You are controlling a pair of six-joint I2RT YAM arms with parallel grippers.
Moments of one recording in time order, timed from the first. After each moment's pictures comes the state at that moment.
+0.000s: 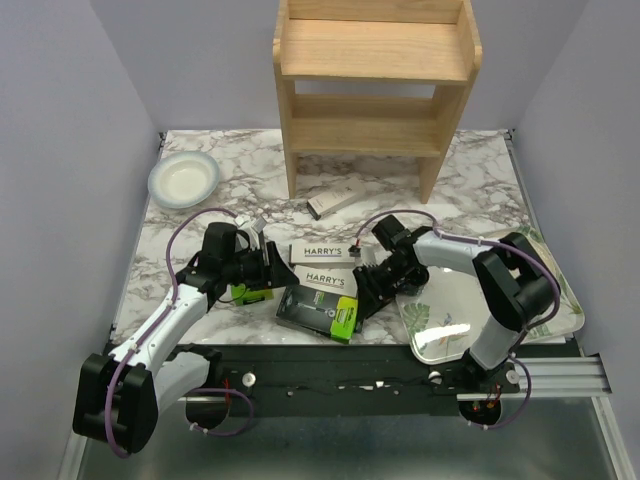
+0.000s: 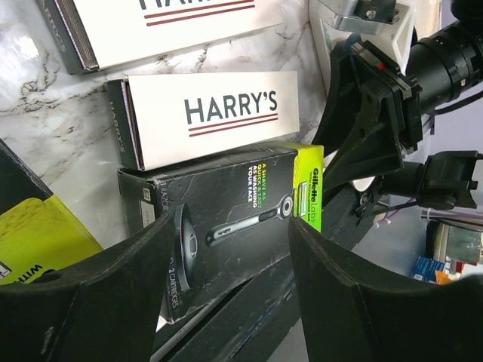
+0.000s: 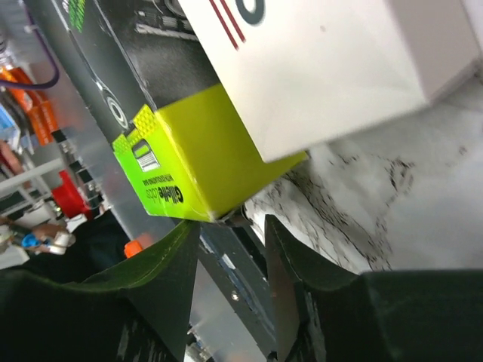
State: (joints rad) left arm -0.29 1.00 0.53 -0.27 0.65 -0.53; right arm 0.59 1.70 0.90 -0.60 -0.79 0.08
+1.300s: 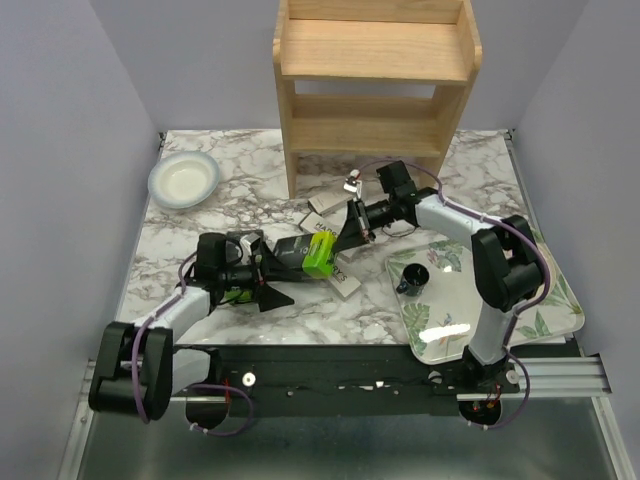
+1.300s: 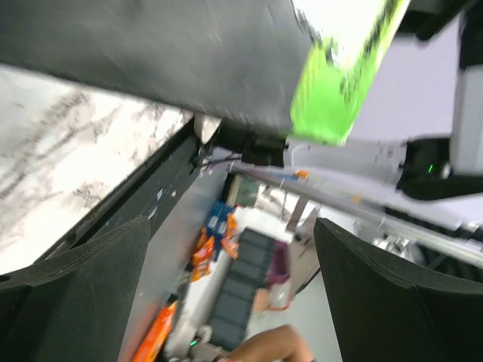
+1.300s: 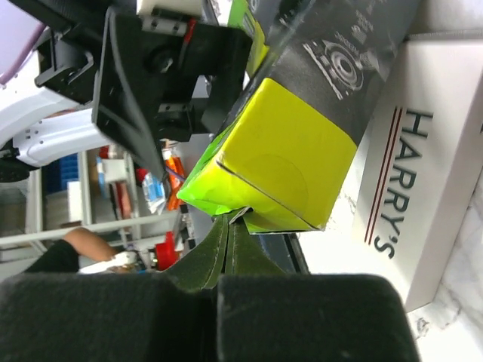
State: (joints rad) left arm -0.14 1.11 0.35 0.06 1.14 -1.08; right arm 0.47 1.86 1.29 -0.35 -1.14 0.40
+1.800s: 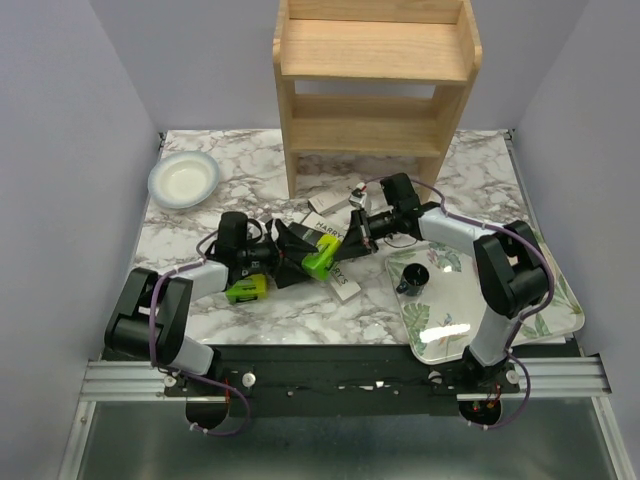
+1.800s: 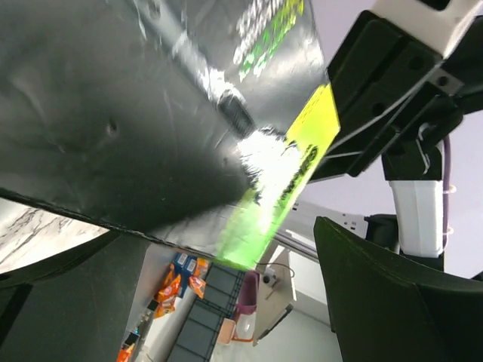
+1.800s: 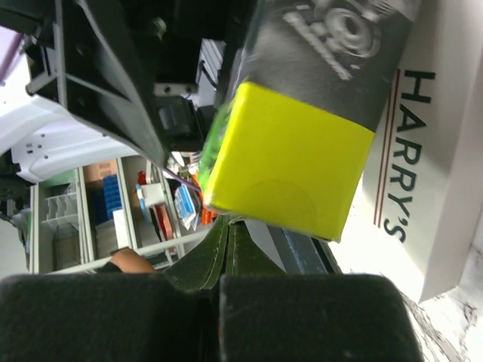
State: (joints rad) left arm -0.24 1.46 0.52 0.37 0.97 -1.36; right arm 0.47 1.80 1.11 -0.19 -1.10 0.64
